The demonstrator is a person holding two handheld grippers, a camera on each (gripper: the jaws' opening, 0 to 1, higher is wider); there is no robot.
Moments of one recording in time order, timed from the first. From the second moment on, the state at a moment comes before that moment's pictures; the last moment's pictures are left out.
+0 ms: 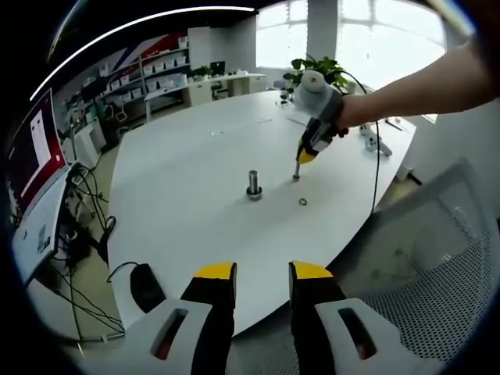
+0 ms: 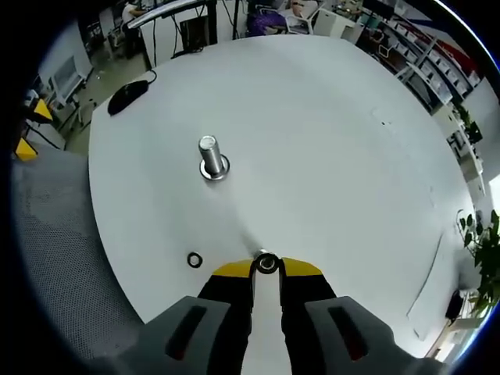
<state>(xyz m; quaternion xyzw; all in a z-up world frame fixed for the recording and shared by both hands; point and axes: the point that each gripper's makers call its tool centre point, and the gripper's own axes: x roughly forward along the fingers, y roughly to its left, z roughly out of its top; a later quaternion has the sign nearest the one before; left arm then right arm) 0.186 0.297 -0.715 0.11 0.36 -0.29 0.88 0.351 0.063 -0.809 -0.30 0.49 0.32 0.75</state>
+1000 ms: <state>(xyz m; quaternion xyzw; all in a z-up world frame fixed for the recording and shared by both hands) 0.185 0.300 -0.719 0.12 0.37 -0.29 0.88 0.355 0.061 -0.854 -0.30 0.53 0.33 0.72</state>
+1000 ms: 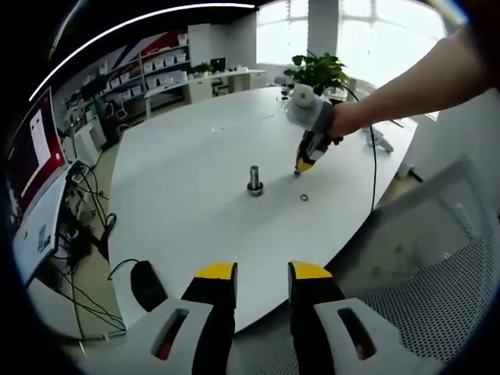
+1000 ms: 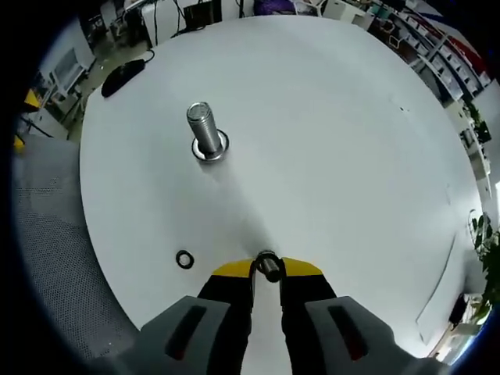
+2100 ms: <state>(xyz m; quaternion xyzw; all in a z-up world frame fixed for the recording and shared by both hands) 0.185 0.302 -0.720 0.12 0.37 -0.28 0.88 0.348 0.058 -0.857 -0.27 0.53 0.32 0.74</state>
